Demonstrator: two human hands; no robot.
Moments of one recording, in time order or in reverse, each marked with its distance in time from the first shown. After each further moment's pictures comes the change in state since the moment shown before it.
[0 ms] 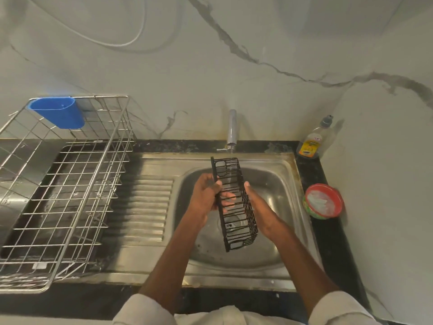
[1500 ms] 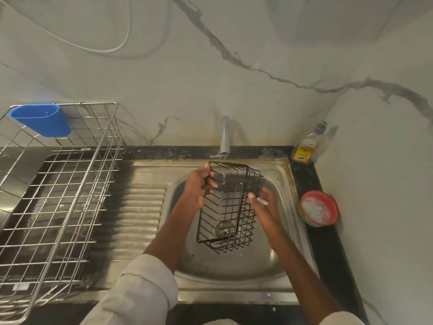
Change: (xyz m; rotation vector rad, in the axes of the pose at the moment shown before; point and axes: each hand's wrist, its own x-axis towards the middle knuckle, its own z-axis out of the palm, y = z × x) left_hand 0.075 0.024 0.001 -0.082 0.022 -0.082; right_hand -0.016 -0.003 -0.016 -0.021 0.398 -0.308
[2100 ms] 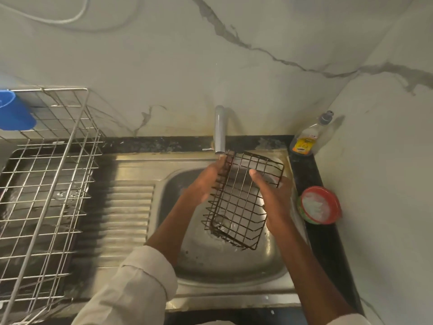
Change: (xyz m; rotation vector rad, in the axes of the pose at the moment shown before) left_hand 0.046 -0.007 0.032 0.425 -0.279 -0.092; right_hand 0.038 -0.047 0.010 0.016 0.383 0.054
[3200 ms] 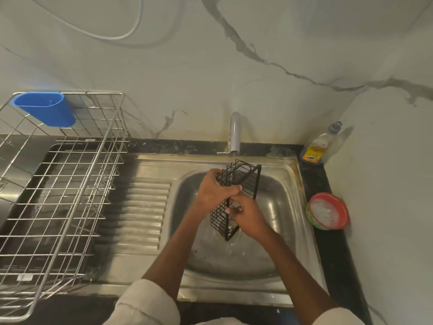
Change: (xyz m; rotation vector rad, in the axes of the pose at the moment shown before) left_hand -0.070 -0.020 -0.006 0.257 0.312 0.198; right_hand -0.038 0.039 0.038 -0.480 -0.681 -0.345
